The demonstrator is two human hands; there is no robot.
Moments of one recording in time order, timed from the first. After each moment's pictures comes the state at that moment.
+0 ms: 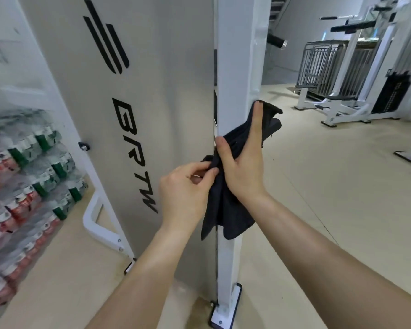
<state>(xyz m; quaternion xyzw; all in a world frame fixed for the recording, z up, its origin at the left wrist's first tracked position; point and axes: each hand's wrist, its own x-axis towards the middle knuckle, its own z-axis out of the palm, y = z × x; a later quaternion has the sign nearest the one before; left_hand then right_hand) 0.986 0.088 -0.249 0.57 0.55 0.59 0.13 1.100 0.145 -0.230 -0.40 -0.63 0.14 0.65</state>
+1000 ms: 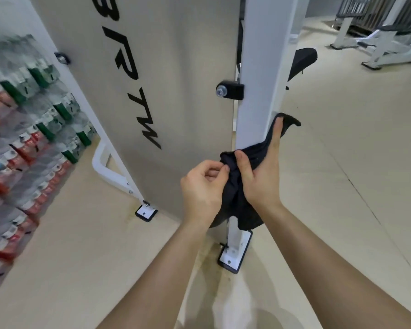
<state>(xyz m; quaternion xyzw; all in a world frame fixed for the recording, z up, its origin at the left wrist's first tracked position) 0.993 0.091 -0.421 0.47 0.62 0.56 0.27 1.109 0.141 -0.438 -0.46 -0.63 0.21 0.59</state>
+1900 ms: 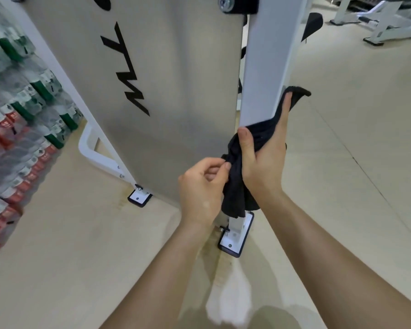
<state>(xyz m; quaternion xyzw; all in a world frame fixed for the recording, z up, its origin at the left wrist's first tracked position) 0.986 0.080 -0.502 0.48 0.59 0.56 0.32 1.098 0.136 -0.487 -0.47 -0.59 0.21 0.62</state>
